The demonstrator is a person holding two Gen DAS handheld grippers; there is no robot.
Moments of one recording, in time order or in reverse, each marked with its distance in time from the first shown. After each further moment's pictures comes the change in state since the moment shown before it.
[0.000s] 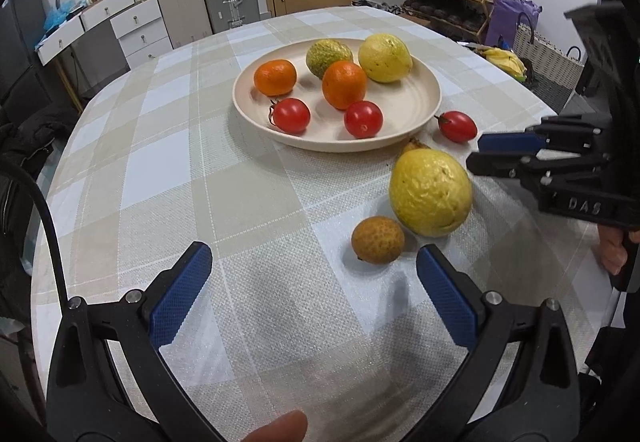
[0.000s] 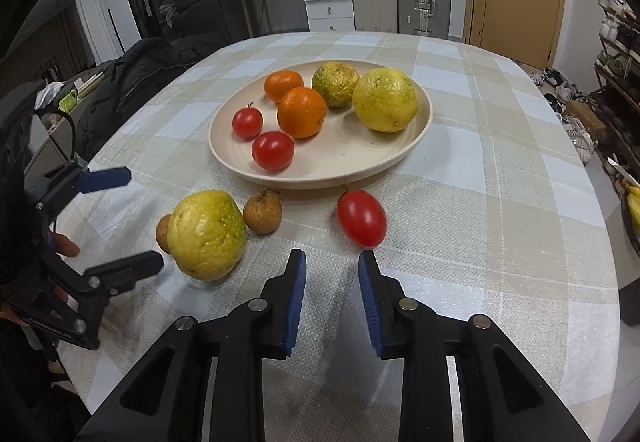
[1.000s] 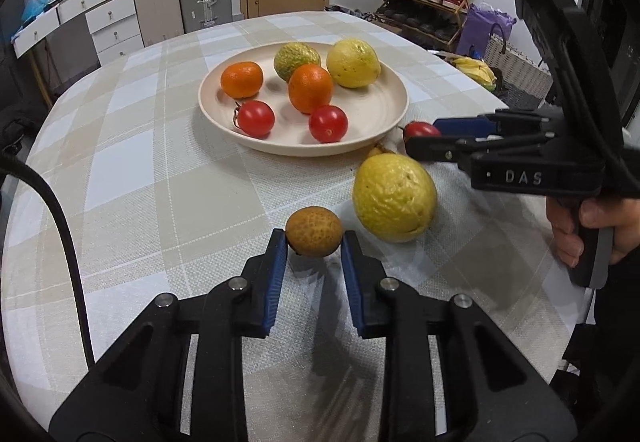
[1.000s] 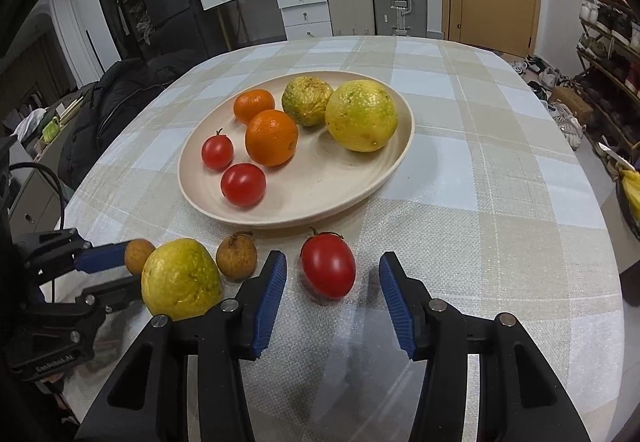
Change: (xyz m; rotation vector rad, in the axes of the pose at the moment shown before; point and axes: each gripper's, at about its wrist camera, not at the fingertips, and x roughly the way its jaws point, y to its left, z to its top) left arm 0.000 0.001 0.002 -0.025 -0.031 -0.142; right arm 0.018 -0.009 0.021 0.078 -0.005 -0.034
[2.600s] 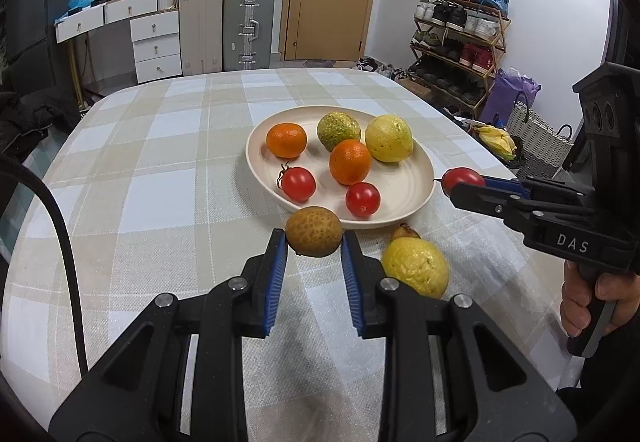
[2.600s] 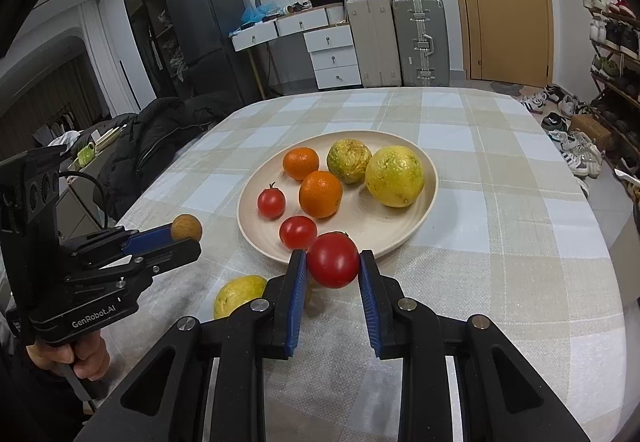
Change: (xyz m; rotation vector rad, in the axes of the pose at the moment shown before) left arm -0.027 0.018 0.015 -0.139 -0.189 0.065; right arm -0.043 0.009 0.004 -0.002 -0.174 0.116
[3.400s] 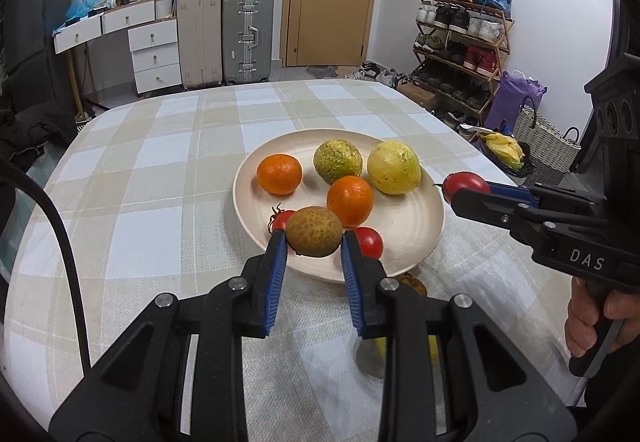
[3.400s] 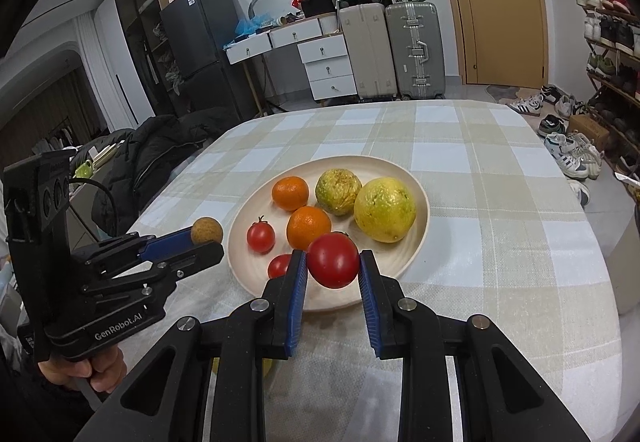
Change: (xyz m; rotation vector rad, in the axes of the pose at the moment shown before) left arm 0.033 -0.010 0.036 0.017 -0.013 0.018; right arm 0.006 -0.011 0.024 0.036 -0.030 0.005
